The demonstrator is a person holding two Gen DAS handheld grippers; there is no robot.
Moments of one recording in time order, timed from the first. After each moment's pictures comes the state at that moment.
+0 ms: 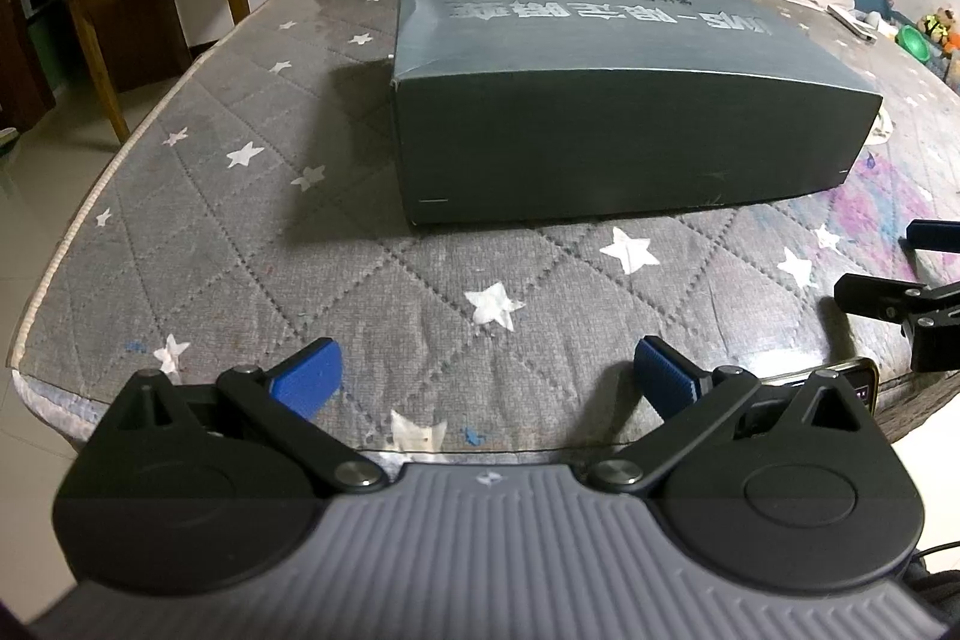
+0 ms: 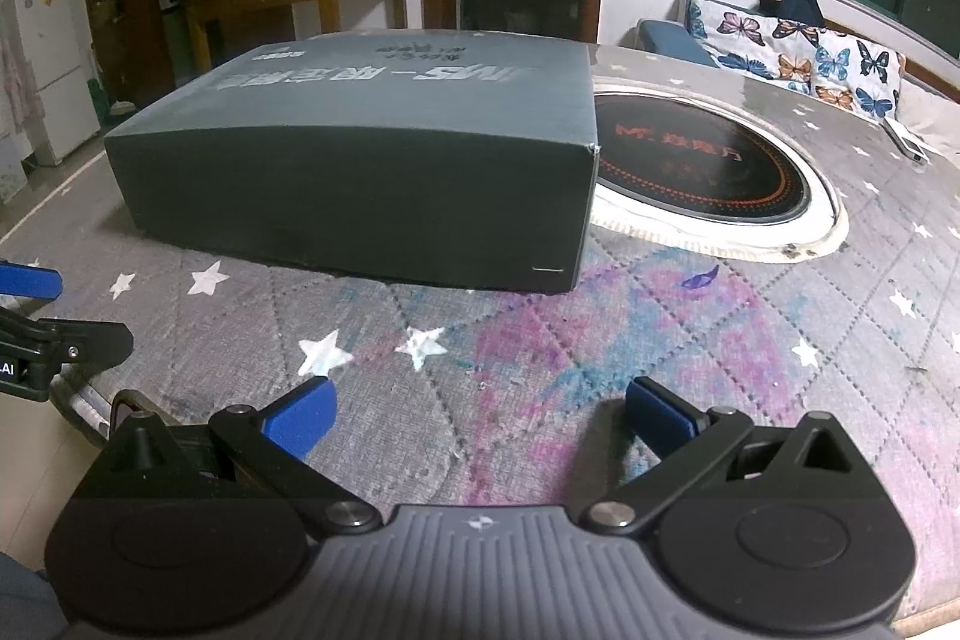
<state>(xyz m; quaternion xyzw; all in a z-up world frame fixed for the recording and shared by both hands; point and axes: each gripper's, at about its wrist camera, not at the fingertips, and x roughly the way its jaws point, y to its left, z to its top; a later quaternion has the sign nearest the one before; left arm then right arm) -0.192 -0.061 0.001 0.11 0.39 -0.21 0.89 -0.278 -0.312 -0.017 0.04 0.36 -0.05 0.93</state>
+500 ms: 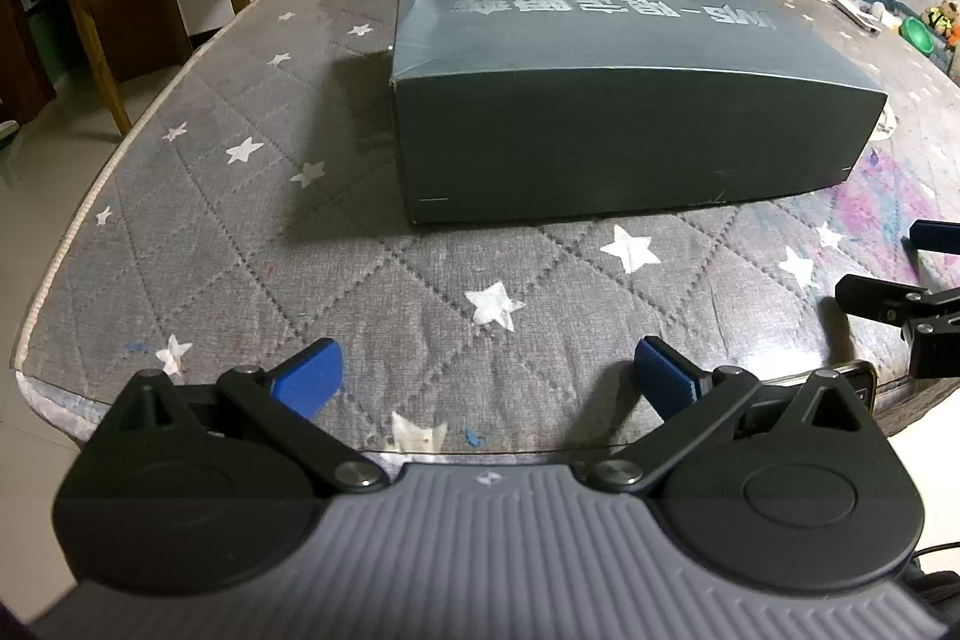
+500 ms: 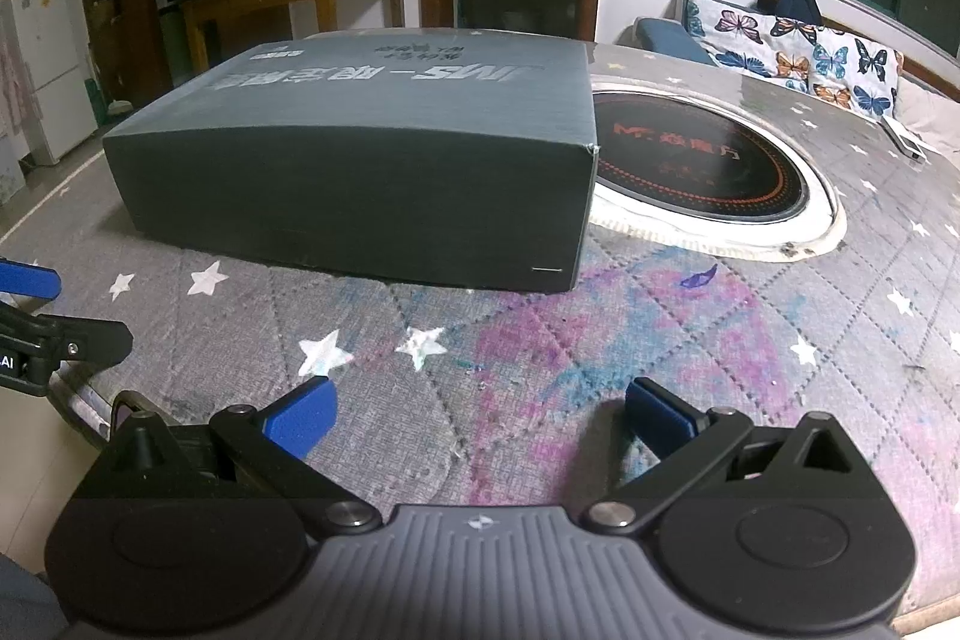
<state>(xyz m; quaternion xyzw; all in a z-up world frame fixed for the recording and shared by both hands) -0.188 -0.061 0.003 0.11 0.41 -0.21 0.88 -0.278 -0.311 -0.017 0.04 0.36 -0.05 0.93</state>
